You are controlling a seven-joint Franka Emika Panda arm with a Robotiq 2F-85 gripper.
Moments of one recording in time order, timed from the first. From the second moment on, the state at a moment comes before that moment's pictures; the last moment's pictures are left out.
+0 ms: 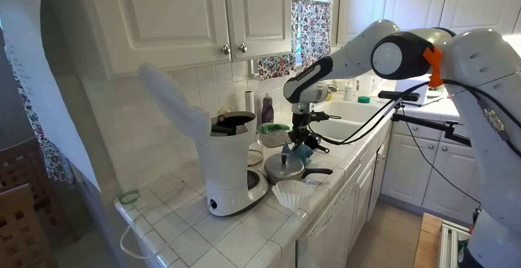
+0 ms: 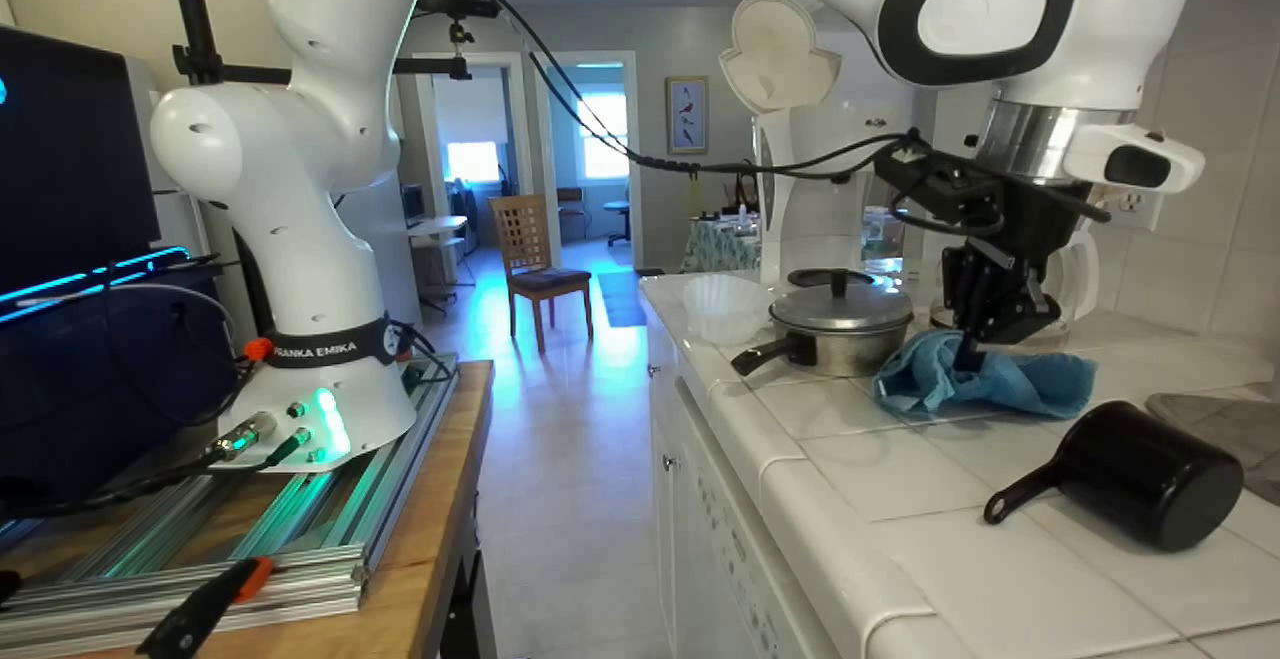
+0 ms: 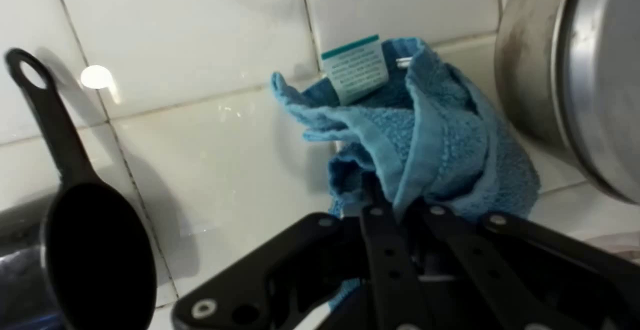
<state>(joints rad) -0.36 0.59 -0.07 -1.57 0.21 2.05 -0.32</state>
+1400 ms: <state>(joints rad) -0.31 0.45 -0.15 -1.65 -0.24 2.03 -0.50</state>
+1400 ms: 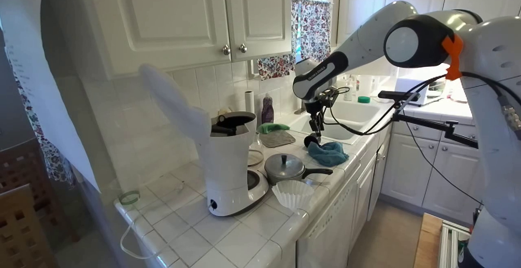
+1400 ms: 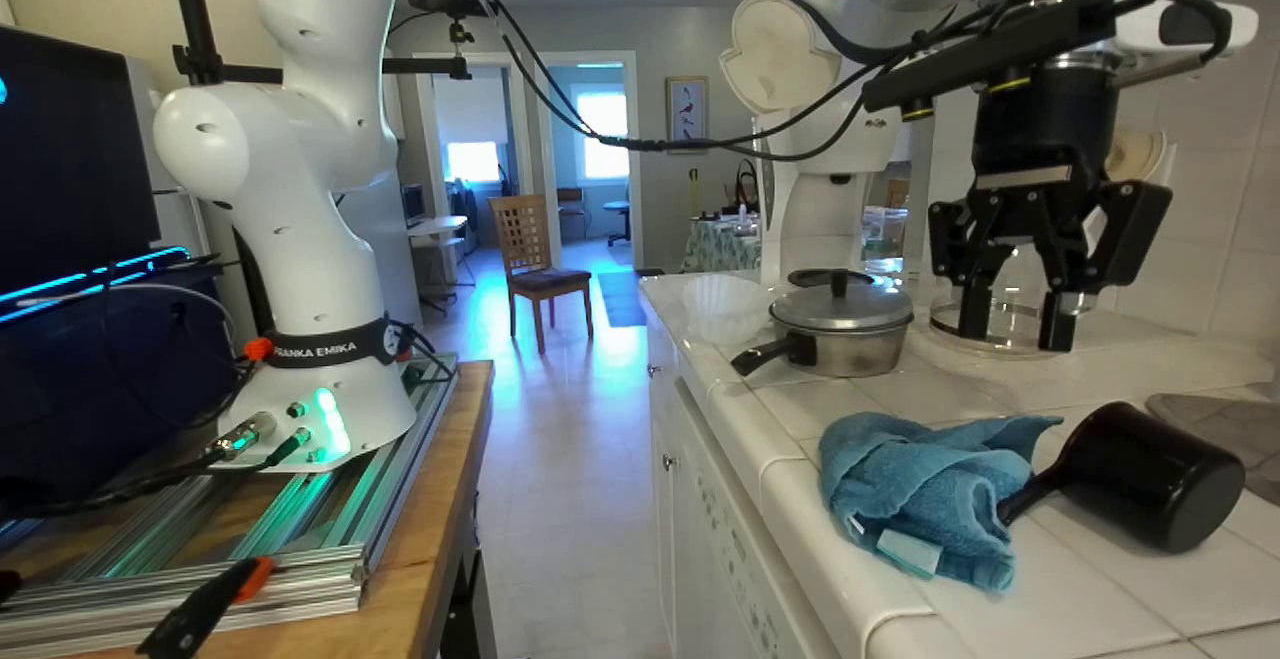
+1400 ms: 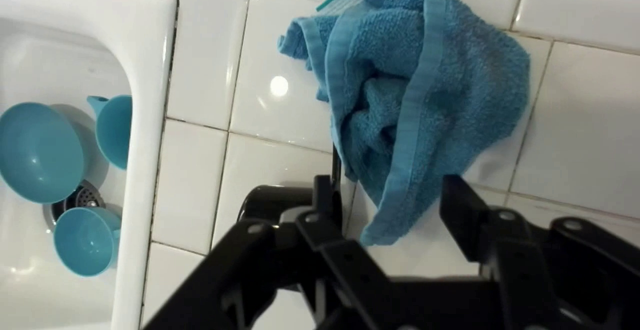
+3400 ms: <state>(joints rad) -0.31 0.40 -0.20 -1.92 -0.32 2.15 -0.42</state>
